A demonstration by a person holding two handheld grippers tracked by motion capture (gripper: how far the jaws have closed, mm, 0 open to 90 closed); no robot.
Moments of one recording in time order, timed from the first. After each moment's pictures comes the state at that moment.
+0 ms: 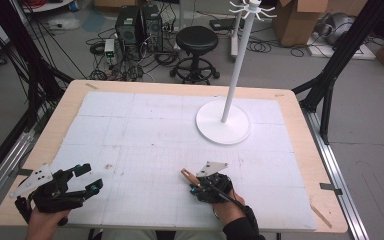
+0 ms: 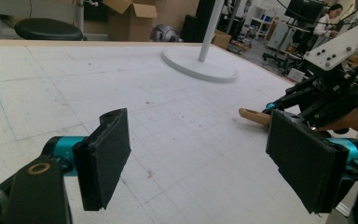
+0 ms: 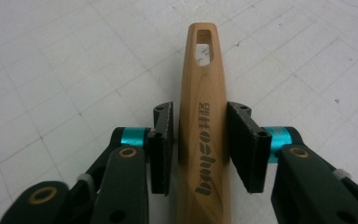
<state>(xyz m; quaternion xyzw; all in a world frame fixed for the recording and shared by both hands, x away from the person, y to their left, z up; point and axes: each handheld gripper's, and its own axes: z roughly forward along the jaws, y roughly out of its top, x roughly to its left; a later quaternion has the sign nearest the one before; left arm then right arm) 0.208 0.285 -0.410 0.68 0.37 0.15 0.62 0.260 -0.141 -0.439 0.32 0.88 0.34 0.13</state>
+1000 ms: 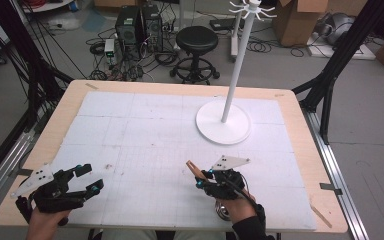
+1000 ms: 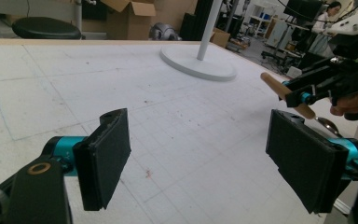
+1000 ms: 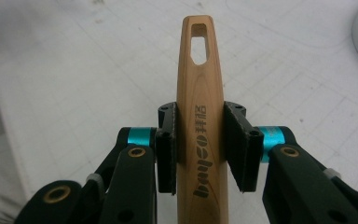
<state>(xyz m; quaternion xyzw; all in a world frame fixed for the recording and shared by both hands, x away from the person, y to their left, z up) 0.209 0.284 -0.410 0.68 0.37 0.15 0.62 0.255 -0.169 -0.407 0.34 0.83 0.43 0.10</state>
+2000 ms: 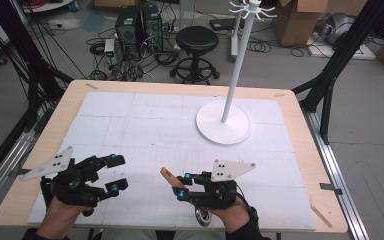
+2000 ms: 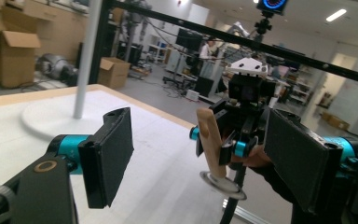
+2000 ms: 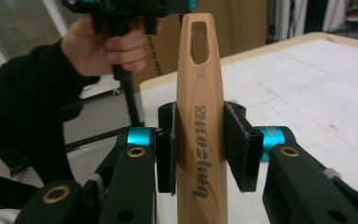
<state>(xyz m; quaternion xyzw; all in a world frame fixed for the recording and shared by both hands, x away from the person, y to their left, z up) 0.219 0.206 -0.341 0.66 0.21 0.01 0.72 0.225 -0.144 -0.366 0.16 0.77 0.62 -0.01</state>
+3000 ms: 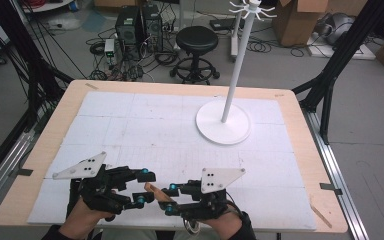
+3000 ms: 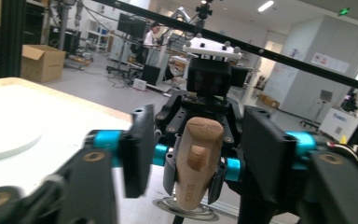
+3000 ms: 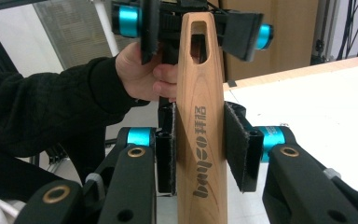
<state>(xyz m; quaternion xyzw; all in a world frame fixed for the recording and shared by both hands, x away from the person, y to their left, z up) 0.217 0.163 -0.348 0.67 0.13 -0.08 0.72 0.210 -0.121 -0.361 0.09 0.76 0.64 -0.05</state>
